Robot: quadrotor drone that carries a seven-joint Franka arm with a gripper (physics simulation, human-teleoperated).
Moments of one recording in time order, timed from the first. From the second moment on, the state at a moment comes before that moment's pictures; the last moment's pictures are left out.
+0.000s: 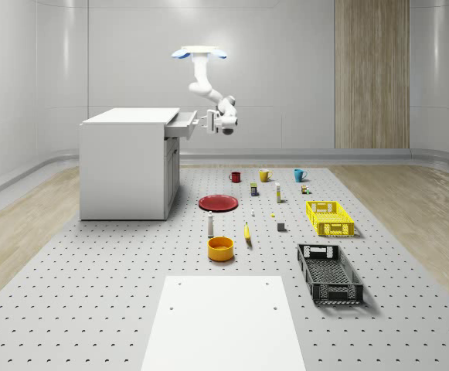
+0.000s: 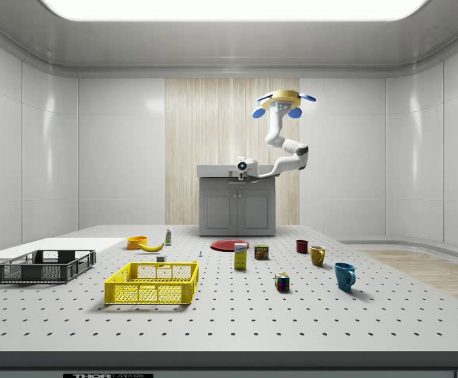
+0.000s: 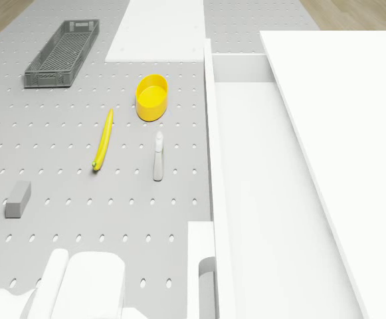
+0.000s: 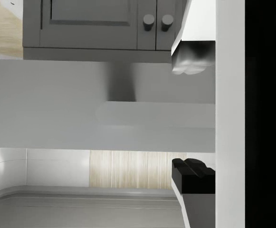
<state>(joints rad) 0.77 -1.13 -1.00 -2.33 0.69 1.68 0.83</state>
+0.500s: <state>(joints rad) 0.79 -1.16 -1.01 -2.31 0.67 1.68 0.87</state>
